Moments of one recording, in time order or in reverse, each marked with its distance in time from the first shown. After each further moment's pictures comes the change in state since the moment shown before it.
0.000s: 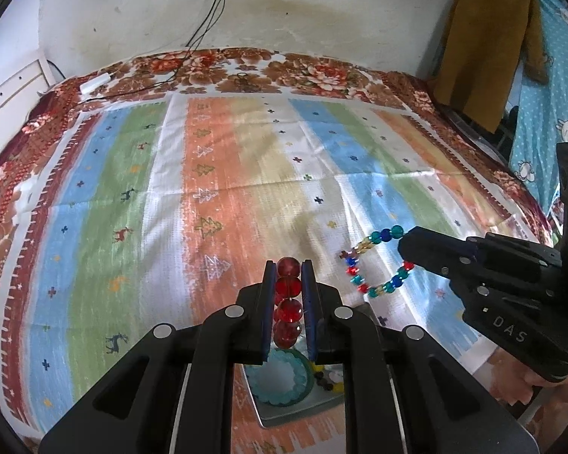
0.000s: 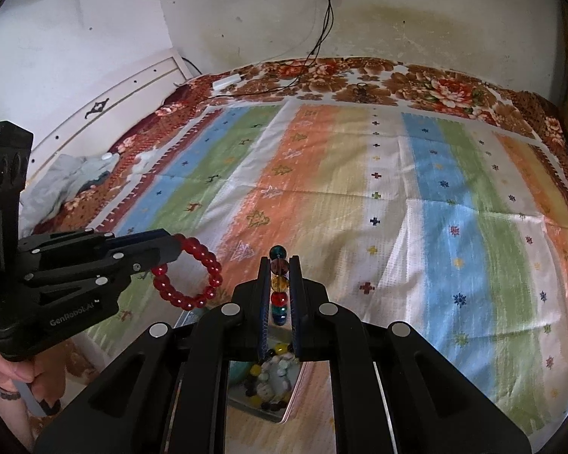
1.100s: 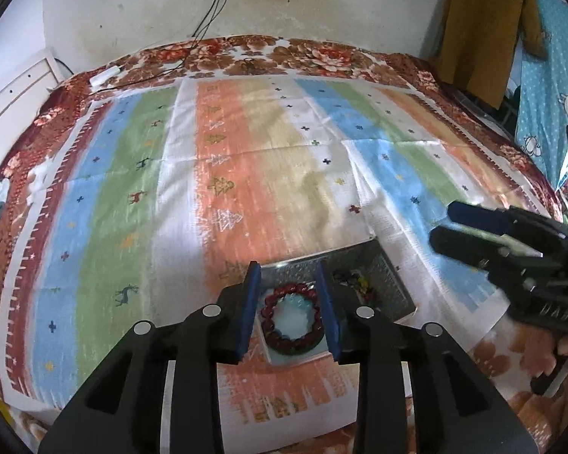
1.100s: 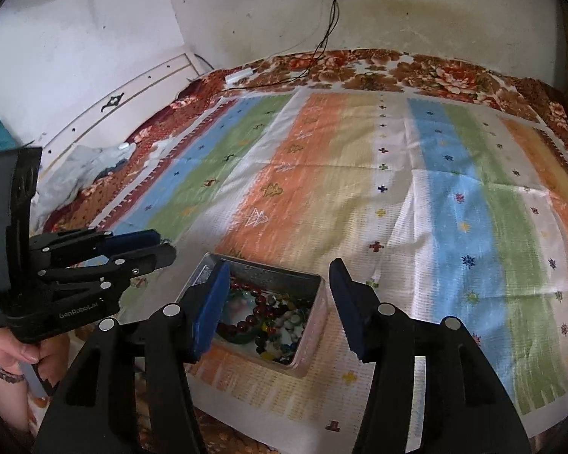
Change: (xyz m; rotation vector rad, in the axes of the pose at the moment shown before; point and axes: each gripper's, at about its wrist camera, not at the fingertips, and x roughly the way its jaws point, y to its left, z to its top) left arm -0.013 -0.002 -0.053 0.037 0.035 0.065; right arm -0.022 -0.004 -0.049 0.013 0.005 0.057
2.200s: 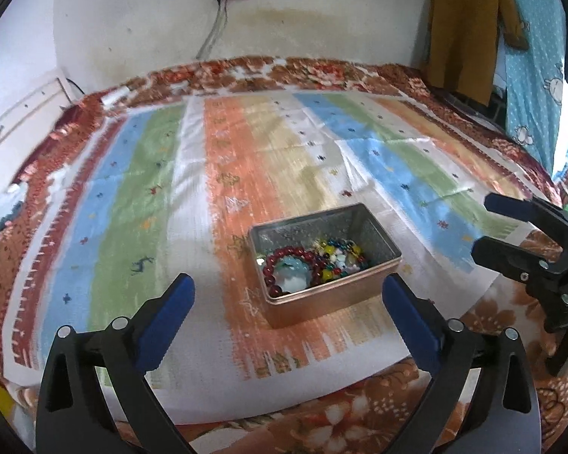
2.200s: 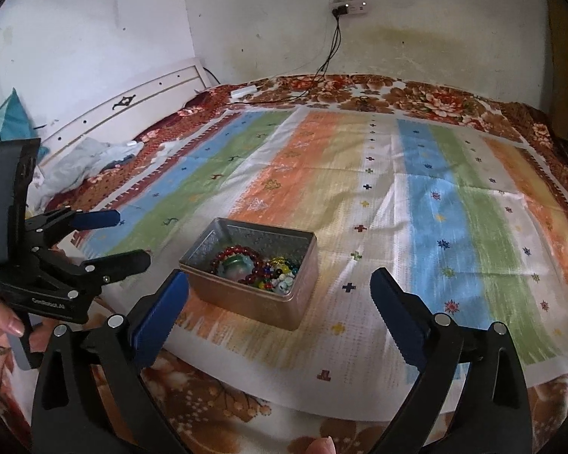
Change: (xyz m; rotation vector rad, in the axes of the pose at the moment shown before) left arm -0.042 -0.012 -0.057 0.045 -0.116 0.046; right arm -0.050 0.009 -0.062 -0.065 -0.106 -0.034
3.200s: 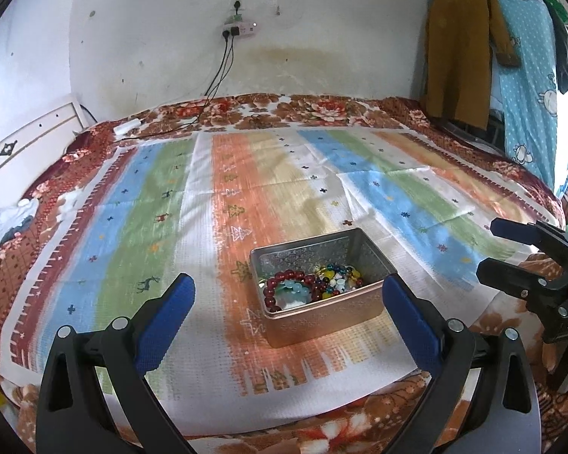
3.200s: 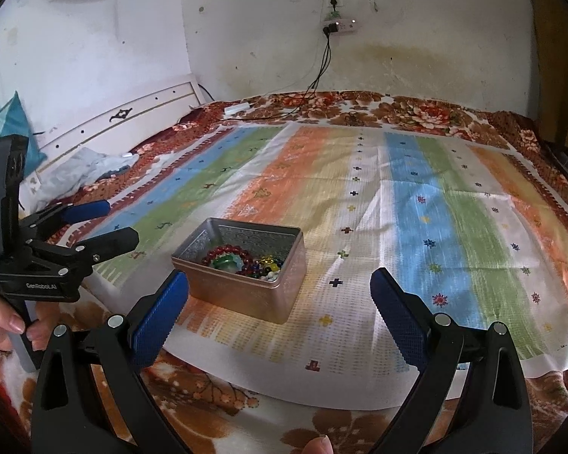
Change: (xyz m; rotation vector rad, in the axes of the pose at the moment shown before) left arm -0.013 -0.007 -0.014 -0.002 -0.146 0.015; right arm -0.013 -0.004 -0.025 -0.003 -0.081 -0.037
